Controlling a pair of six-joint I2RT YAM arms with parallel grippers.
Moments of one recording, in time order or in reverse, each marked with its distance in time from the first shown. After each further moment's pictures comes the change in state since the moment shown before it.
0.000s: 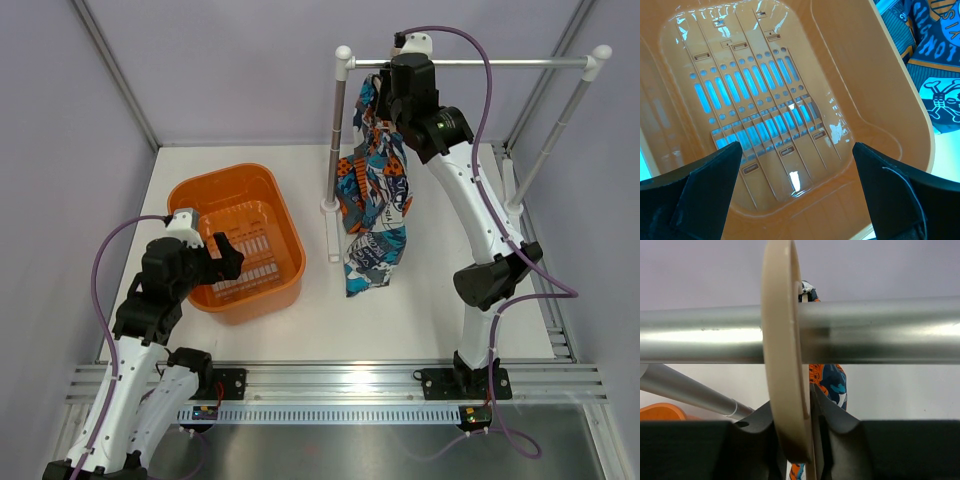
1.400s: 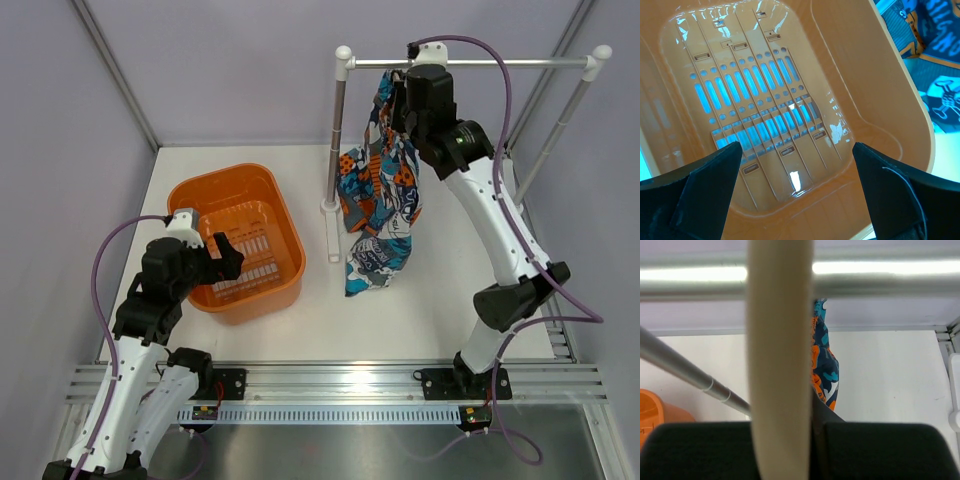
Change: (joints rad) left arm 0.000 0.000 0.000 0.000 0.000 0.003; right arm 0.001 -0.142 -0.183 0.019 0.048 -0.066
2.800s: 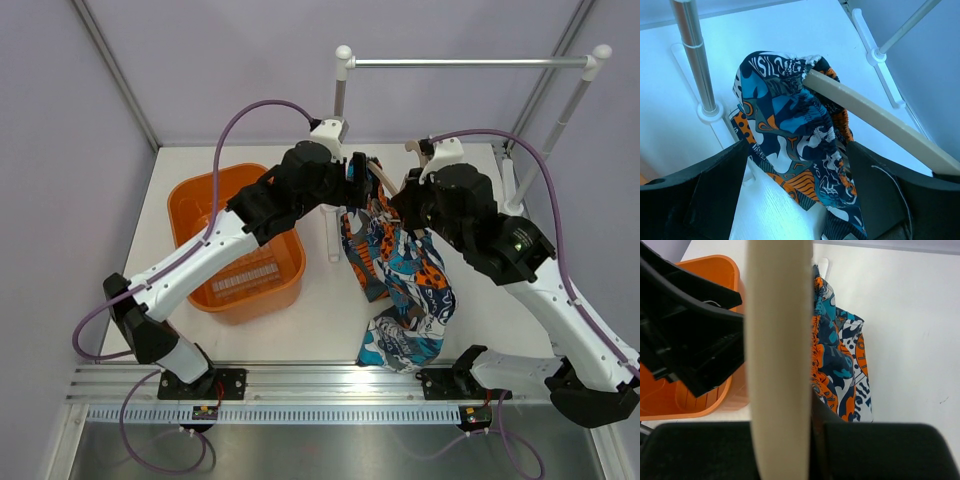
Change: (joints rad) left arm -0.657 0.942 0.937 0.136 -0.279 -0.095; right arm 0.256 -0.663 -0.657 -0.100 -0.128 0.160
